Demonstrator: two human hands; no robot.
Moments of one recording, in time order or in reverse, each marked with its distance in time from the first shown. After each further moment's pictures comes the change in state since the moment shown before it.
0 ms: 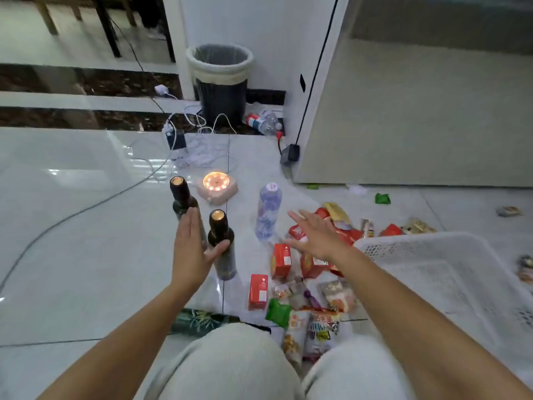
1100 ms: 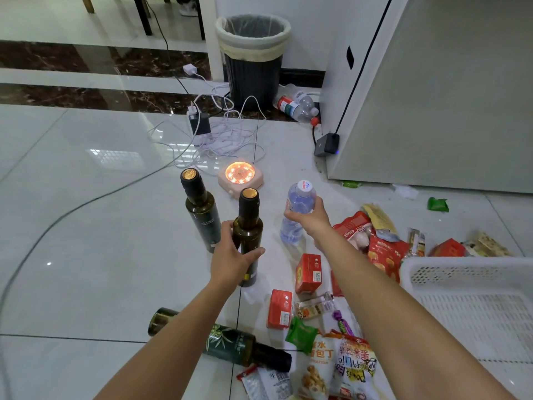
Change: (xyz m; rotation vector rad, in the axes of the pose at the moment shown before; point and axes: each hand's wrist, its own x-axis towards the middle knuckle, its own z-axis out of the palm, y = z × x) left_hand 0.025 0.021 0.051 -0.432 -0.121 -0.384; right_hand 0.125 -0.041 0.039 1.040 0.093 0.302
